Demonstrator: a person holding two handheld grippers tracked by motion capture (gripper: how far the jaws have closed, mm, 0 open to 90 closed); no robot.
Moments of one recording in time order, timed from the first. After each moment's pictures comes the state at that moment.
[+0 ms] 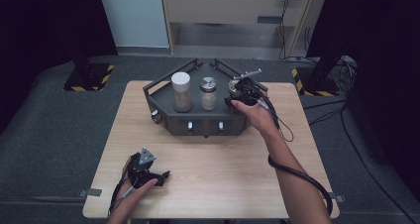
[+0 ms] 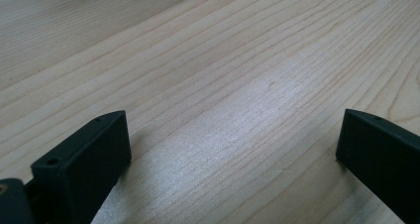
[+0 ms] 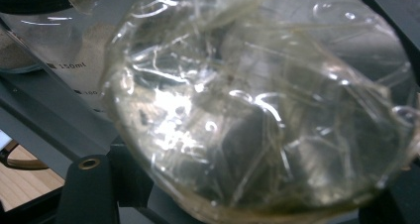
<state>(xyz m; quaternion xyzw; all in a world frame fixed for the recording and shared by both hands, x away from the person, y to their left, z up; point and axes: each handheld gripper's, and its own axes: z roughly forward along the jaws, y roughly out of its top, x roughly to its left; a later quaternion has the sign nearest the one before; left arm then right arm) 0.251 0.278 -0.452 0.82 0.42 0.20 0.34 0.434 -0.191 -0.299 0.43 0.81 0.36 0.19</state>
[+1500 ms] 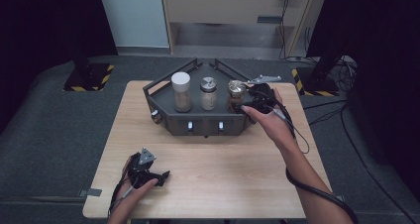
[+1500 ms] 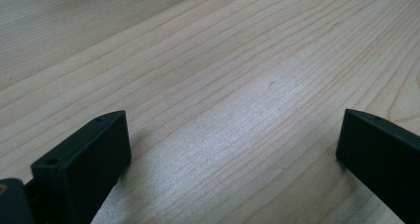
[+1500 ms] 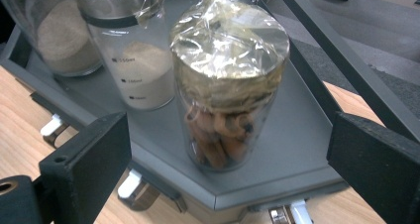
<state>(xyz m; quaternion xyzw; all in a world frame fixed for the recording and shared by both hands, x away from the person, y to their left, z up) 0.251 0.278 -0.452 0.82 0.42 0.20 0.34 0.376 -0.232 -0.294 0.41 0.78 0.42 0.22</state>
